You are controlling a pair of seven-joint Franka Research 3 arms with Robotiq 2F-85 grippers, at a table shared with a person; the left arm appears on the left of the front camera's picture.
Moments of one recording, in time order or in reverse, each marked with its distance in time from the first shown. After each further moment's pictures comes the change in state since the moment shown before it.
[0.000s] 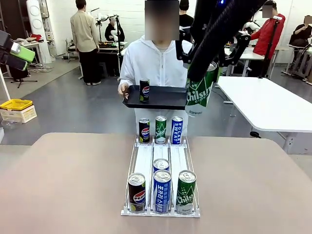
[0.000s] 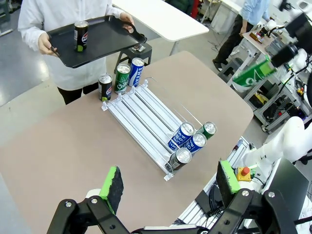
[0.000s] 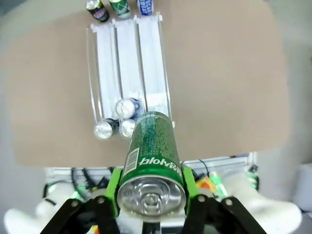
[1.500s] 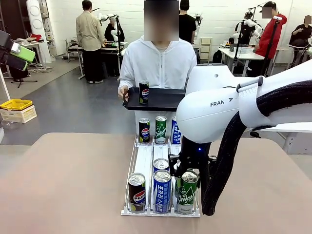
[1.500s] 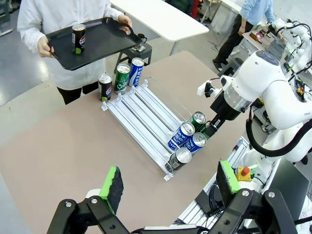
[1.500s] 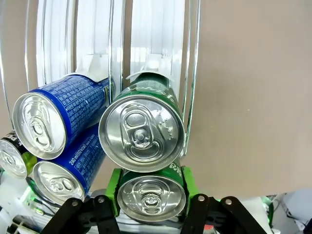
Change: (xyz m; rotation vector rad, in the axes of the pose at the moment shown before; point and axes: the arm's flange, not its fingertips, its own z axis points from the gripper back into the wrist) left arm 0.000 0.000 0.000 0.000 0.000 0.000; right arm -0.035 -0.017 -0.319 0.000 0.259 0.149
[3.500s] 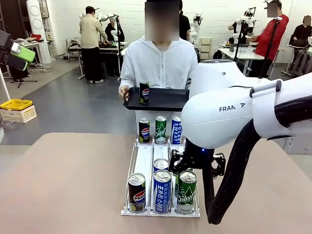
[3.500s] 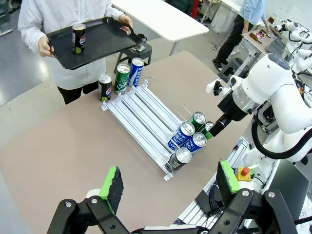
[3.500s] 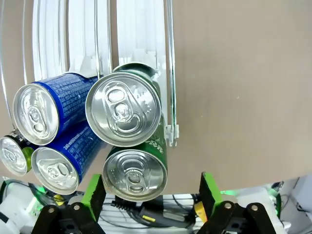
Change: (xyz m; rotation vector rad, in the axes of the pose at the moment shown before) left arm 0.000 0.000 0.000 0.000 0.000 0.000; right arm -0.019 -0.005 0.012 -0.012 -0.050 -0.089
